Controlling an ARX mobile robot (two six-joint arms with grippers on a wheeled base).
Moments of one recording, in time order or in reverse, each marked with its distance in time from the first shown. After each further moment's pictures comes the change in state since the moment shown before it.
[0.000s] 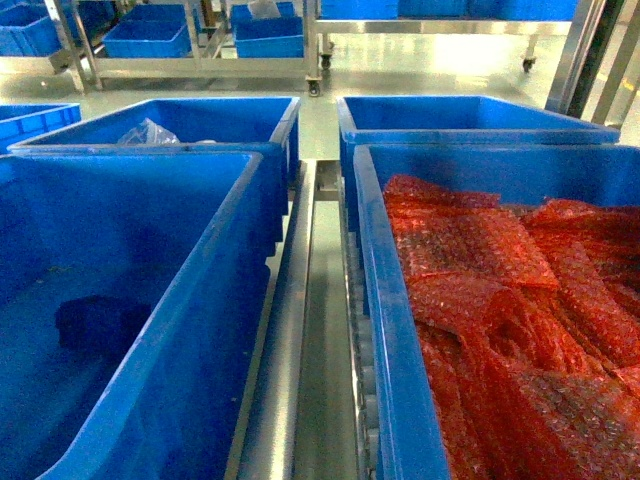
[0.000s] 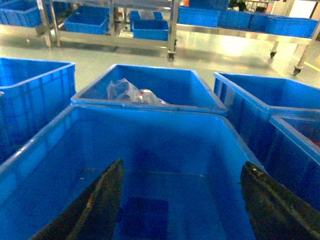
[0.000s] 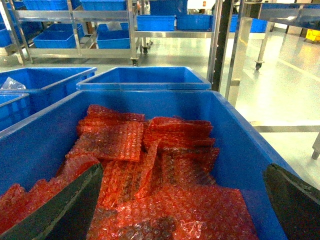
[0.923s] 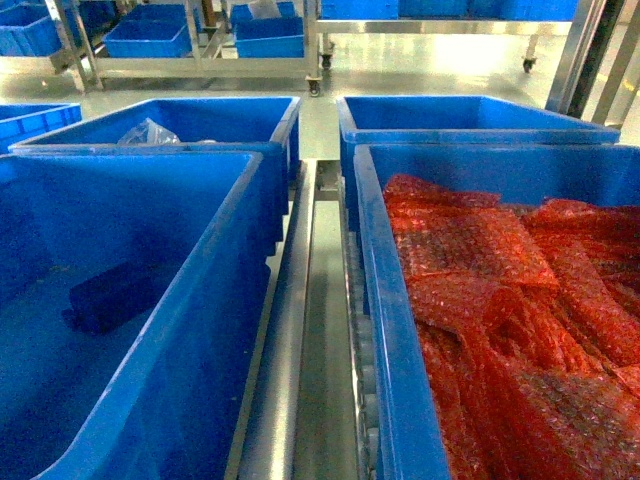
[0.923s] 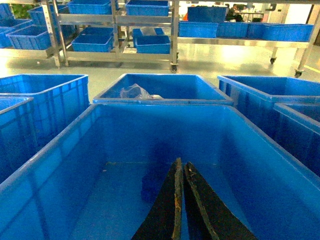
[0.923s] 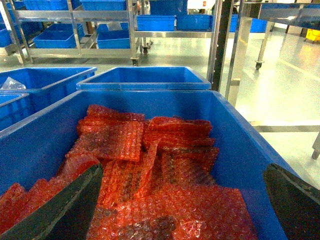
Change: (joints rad) left arm 0.163 -0.540 -0.214 -0.282 0.167 0.077; right arm 0.000 0.000 0.000 0.000 0.000 0.000
